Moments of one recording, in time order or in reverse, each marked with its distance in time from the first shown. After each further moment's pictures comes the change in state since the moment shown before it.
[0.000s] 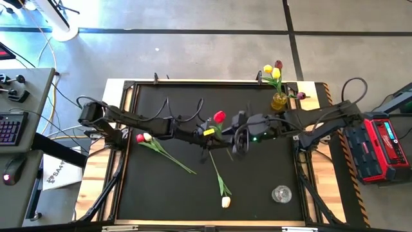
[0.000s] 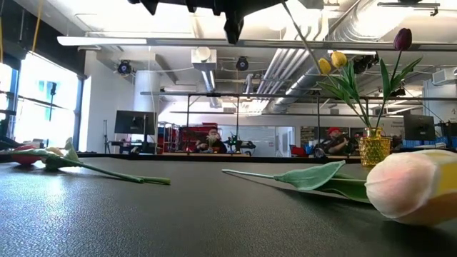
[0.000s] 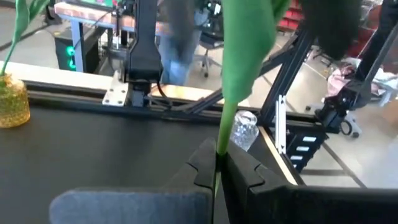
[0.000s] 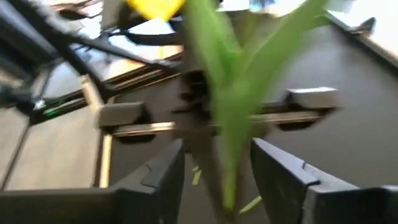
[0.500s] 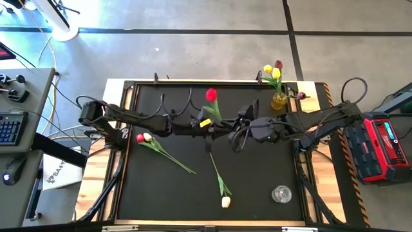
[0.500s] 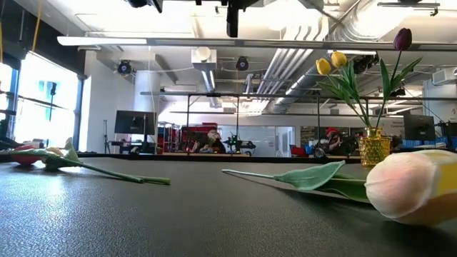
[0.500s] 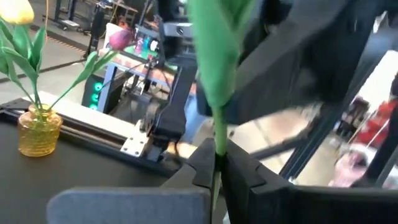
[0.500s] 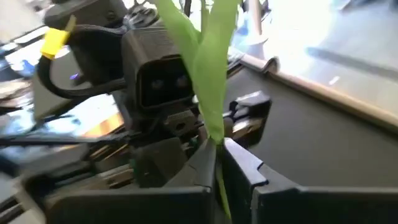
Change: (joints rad) left arm 0.034 -0.001 0.000 0.211 -0.129 -0.185; right arm 0.037 0.002 0.000 0.061 0.420 0.202
